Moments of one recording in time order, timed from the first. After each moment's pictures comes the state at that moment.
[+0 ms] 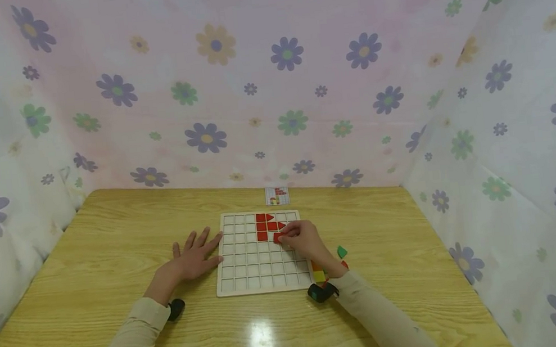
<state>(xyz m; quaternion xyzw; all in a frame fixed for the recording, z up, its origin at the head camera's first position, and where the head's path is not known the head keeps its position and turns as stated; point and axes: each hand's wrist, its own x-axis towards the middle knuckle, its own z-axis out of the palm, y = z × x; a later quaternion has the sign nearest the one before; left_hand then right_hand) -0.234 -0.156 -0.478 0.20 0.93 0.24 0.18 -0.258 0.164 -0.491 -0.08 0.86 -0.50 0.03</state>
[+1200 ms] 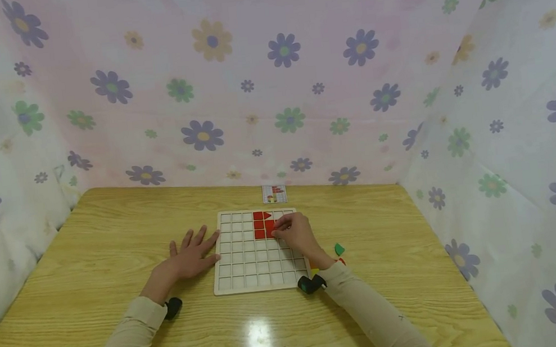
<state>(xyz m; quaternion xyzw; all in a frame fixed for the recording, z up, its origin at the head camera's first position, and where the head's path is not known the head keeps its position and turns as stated) -0.239 -0.162 -0.487 0.21 0.93 0.26 0.17 -0.272 0.150 -0.491 -0.10 0.88 -0.46 -0.03</state>
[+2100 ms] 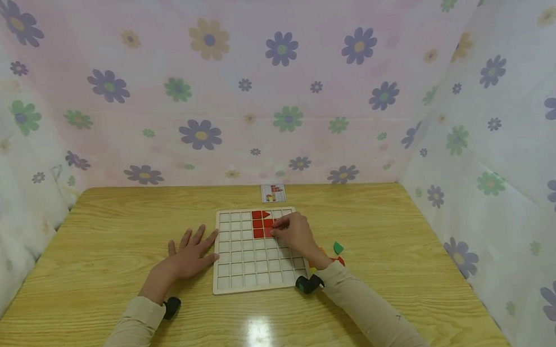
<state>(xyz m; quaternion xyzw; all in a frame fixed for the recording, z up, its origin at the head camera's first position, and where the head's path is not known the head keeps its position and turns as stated) -0.236 -0.160 -0.482 0.21 0.93 0.27 0.17 -0.265 0.147 -0.486 -0.11 0.89 -0.44 -0.06</state>
